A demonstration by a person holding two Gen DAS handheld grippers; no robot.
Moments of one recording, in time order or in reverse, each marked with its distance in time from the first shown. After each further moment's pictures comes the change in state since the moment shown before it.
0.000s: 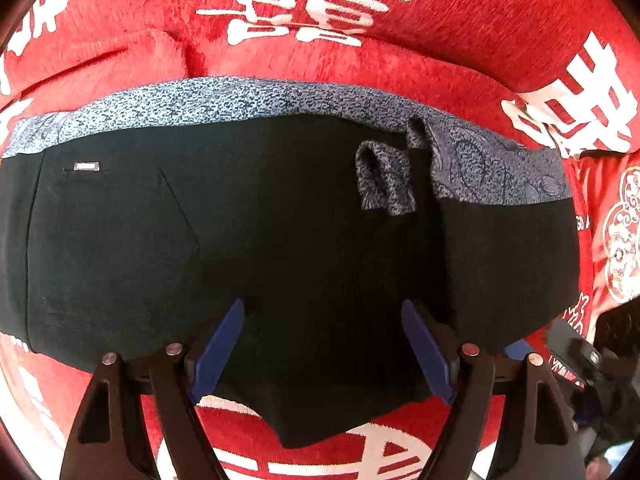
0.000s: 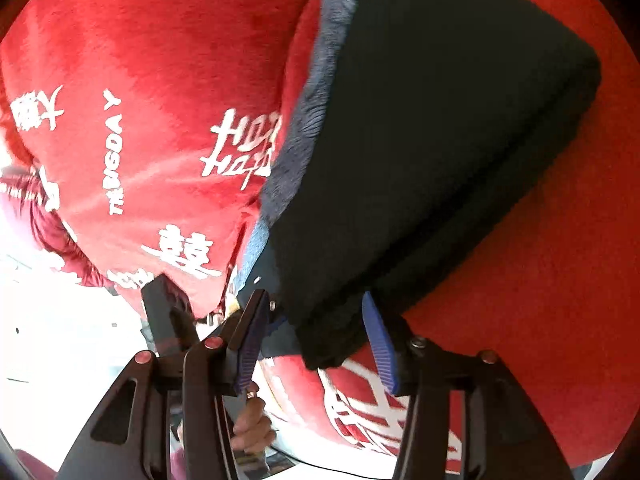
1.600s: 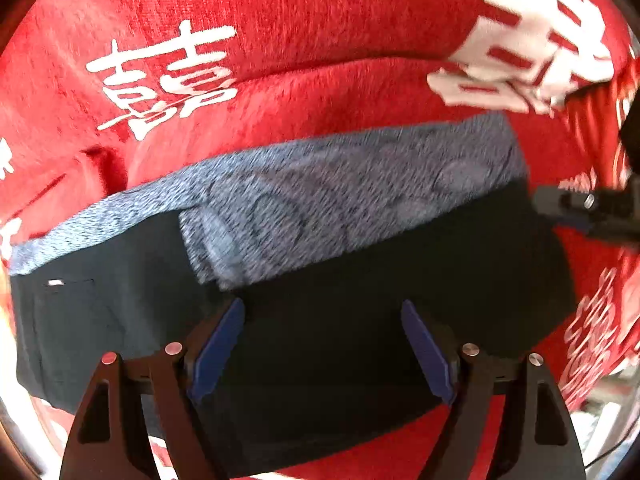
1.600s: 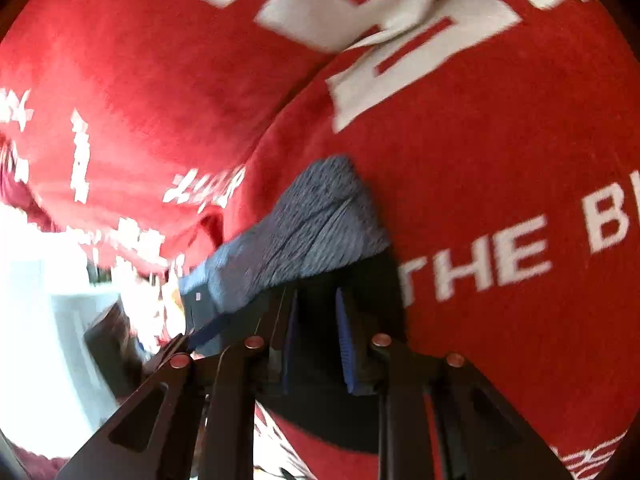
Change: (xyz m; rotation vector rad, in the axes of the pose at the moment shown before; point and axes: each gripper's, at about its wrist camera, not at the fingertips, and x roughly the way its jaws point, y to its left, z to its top) left arm 0.020 -0.120 0.016 0.251 -0.103 0.171; right arm -0.035 0.007 0.150 -0.303 0.176 -0.201
